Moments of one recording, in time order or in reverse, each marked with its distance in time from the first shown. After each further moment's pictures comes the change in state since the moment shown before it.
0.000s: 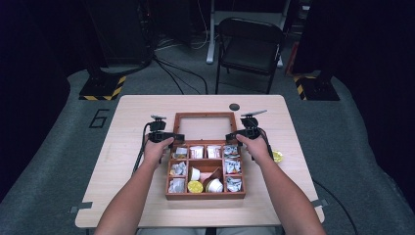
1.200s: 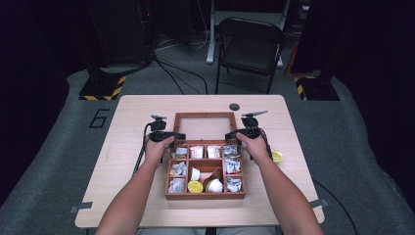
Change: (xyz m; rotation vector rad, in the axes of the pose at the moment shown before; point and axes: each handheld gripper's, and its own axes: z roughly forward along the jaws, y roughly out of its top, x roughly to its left) left arm 0.003 0.001 0.007 -0.009 -0.036 -0.043; right arm -0.005 0.001 0.005 -0.002 0.042 0.068
